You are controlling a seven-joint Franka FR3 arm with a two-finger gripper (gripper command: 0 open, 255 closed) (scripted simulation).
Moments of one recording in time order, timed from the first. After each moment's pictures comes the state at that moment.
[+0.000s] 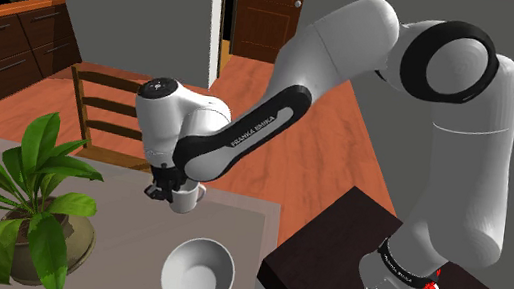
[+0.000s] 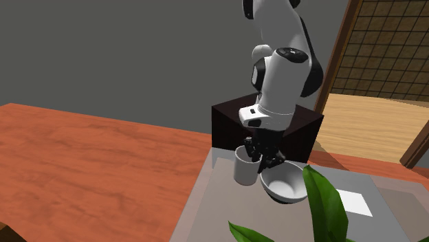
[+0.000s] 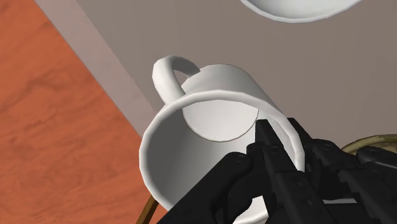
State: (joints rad) arm 0.26 0.49 0.47 -1.88 -0.40 2.30 0.70
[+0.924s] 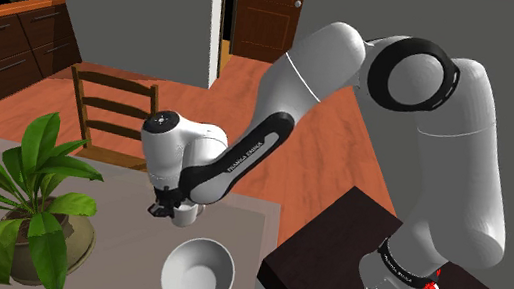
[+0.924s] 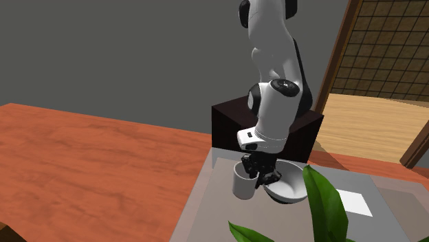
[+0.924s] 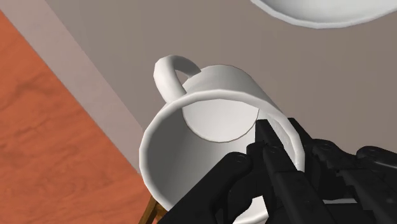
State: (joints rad) arm 0.30 0.62 0.41 -1.88 -0.49 2.42 0.76
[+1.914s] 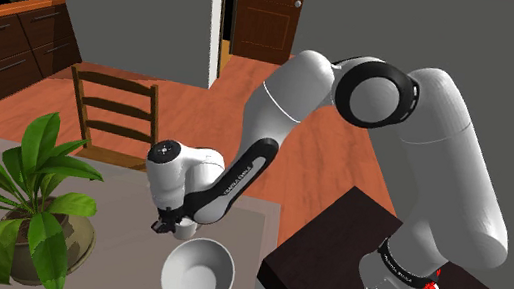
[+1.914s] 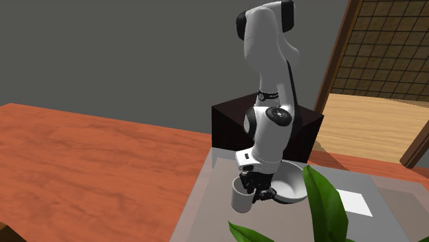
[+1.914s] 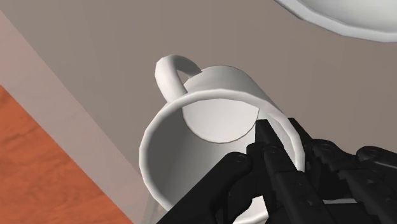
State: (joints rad) arm 0.36 0.77 0.33 -1.83 -0.56 2.53 0.82
